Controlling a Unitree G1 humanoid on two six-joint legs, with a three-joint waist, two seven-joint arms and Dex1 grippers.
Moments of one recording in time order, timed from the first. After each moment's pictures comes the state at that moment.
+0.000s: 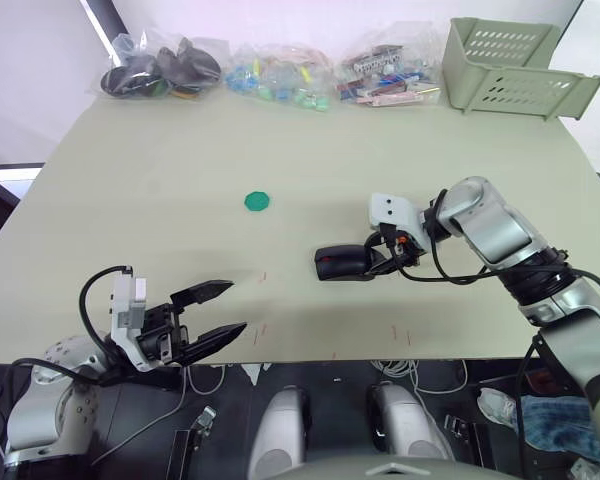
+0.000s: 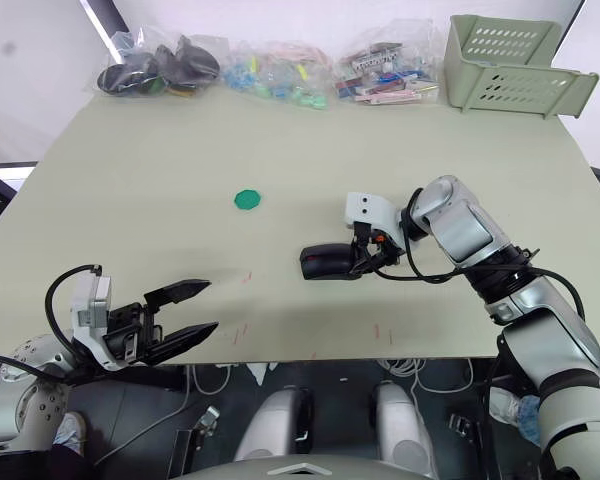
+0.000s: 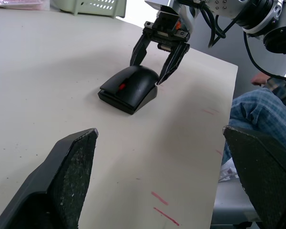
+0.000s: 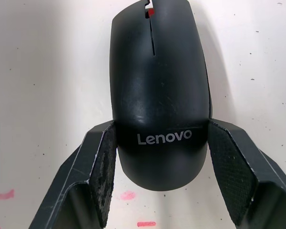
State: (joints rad) left arm 0.18 0.68 0.34 -0.14 -0.71 0.24 -1.32; right arm -0.91 -0.54 0.51 0.20 0.01 0.62 1.33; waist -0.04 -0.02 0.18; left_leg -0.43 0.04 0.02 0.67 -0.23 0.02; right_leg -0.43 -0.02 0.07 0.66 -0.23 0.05
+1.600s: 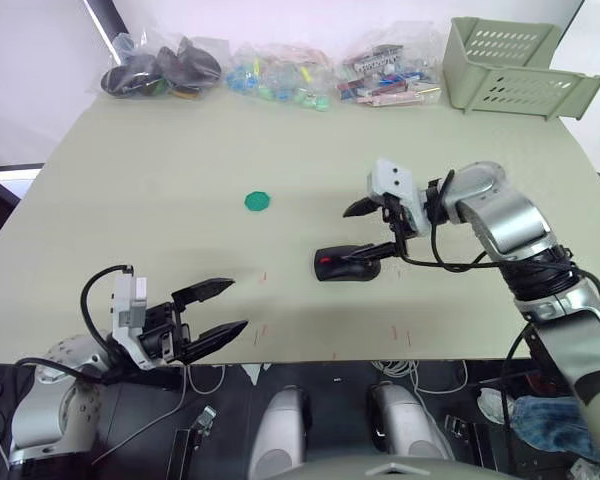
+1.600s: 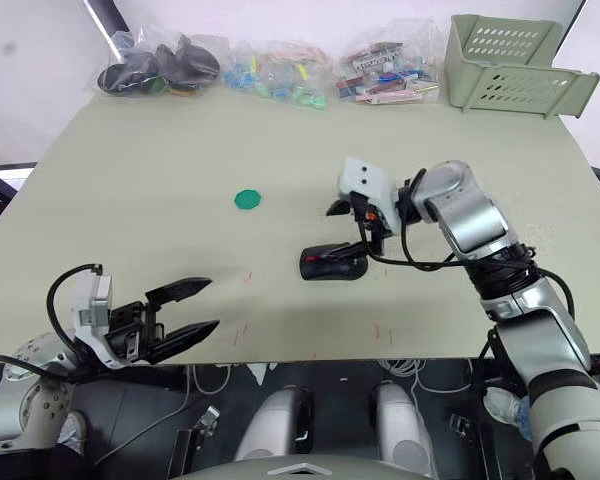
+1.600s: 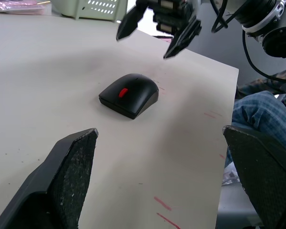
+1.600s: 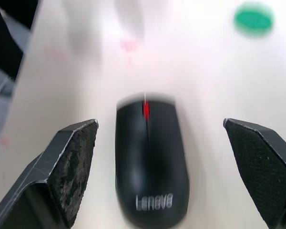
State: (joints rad) left arm 0.17 0.66 0.34 -0.13 -0.71 0.23 -1.32; right arm -0.91 -0.46 0.34 0.11 0.18 0.61 1.29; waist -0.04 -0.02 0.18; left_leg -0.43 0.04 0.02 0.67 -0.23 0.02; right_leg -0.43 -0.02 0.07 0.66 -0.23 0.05
